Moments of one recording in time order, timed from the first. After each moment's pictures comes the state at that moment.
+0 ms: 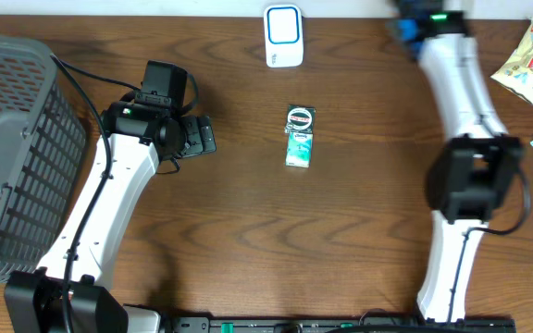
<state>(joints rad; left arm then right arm) -0.19 1.55 1.32 -1.01 -0.06 -0.41 -0.02 2.34 2.25 -0.77 0.28 -0.49</state>
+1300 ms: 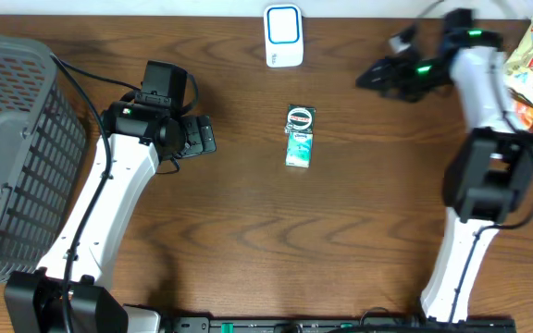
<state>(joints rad) -0.19 1.55 1.32 -1.01 -0.06 -0.41 -0.05 2.34 2.05 -1.13 -0.75 -0.07</state>
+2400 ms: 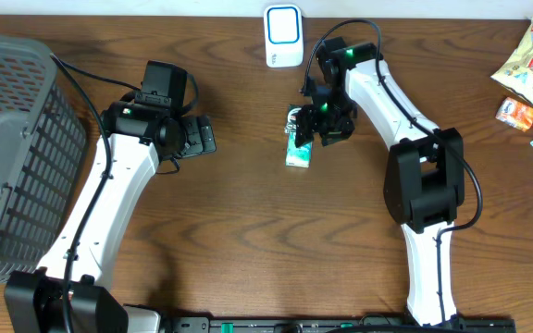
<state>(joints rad) -0.19 1.55 1.32 -1.01 -0.06 -0.41 0.32 2.34 2.01 -1.31 -0.36 0.08</state>
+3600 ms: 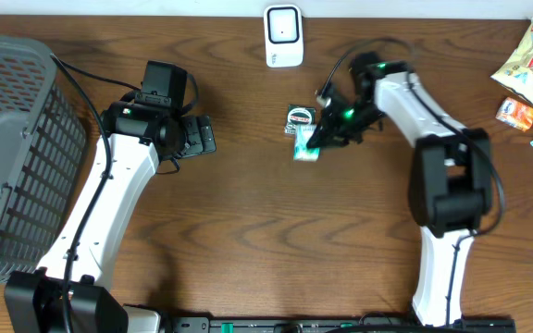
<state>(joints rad) -0.19 1.55 1.32 -1.01 -0.06 -0.41 0.19 2.24 1.74 -1.11 -0.74 -0.03</state>
